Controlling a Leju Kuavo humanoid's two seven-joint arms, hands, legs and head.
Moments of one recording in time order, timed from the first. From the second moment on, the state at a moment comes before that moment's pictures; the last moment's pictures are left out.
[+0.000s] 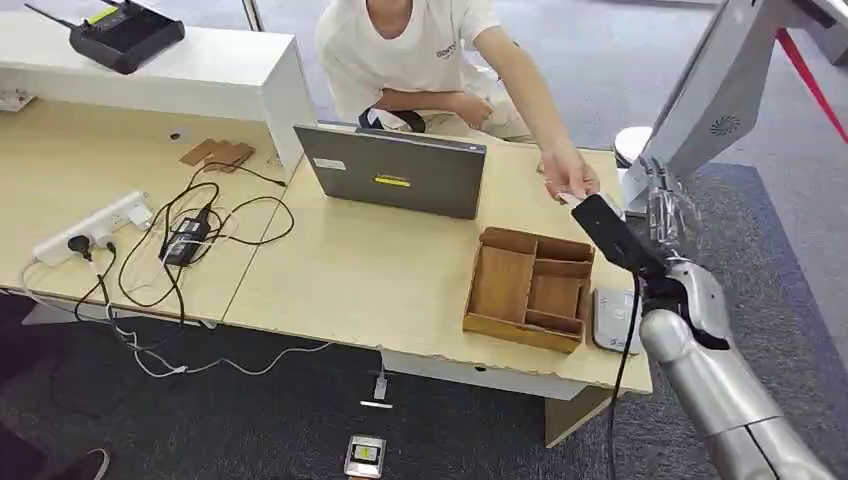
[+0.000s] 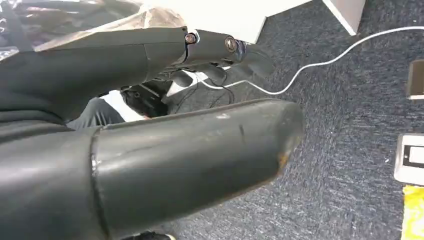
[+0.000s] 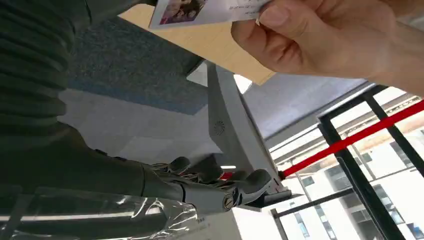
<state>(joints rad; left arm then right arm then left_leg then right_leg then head) -0.17 0.15 -1.31 -0.54 -0.42 0.50 0.39 -0.69 -0.32 0.69 -1.10 0.65 -0.28 0.34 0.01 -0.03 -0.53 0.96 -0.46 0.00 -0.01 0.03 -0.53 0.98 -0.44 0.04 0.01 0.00</state>
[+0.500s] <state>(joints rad) -0.16 0.15 -1.27 -0.54 -0.46 0.50 0.39 -0.69 -0.31 0.73 -0.98 0.62 -0.35 0.32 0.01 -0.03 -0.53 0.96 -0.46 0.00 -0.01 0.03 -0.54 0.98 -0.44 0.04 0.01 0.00</state>
